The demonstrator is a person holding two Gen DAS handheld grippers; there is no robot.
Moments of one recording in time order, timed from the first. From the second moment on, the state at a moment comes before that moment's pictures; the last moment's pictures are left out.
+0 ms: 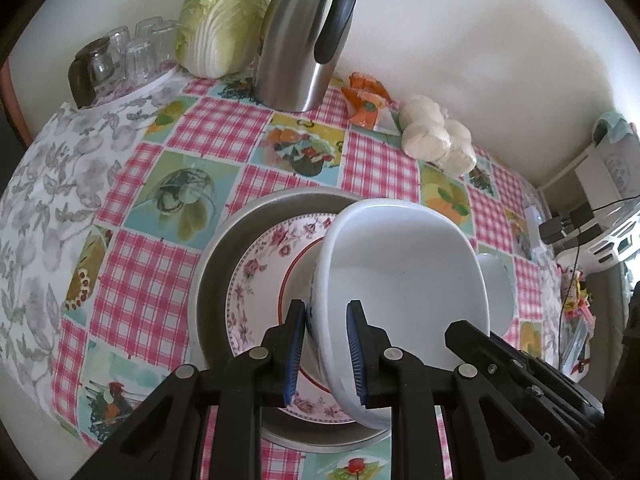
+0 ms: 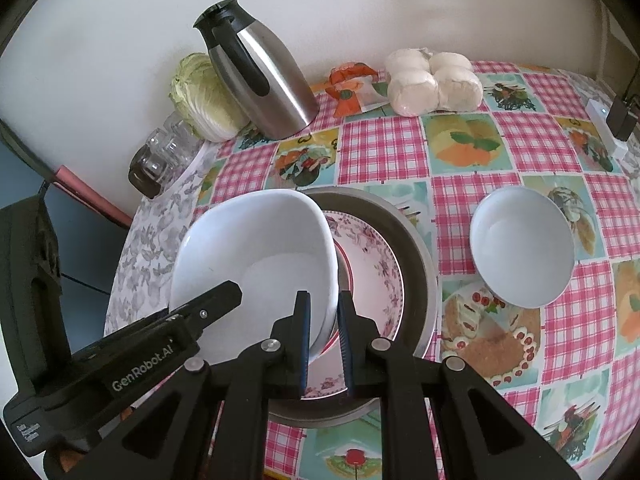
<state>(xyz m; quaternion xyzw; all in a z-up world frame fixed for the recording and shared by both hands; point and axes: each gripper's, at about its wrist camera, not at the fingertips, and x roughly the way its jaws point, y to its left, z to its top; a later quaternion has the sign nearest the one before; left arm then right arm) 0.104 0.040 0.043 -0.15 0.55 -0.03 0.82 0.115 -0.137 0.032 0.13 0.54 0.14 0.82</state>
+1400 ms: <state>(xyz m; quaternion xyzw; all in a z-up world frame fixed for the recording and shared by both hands) 0.099 0.058 0.054 -0.15 0.53 -0.01 0.83 0.116 -0.140 0.035 0.11 0.53 0.12 0.83</state>
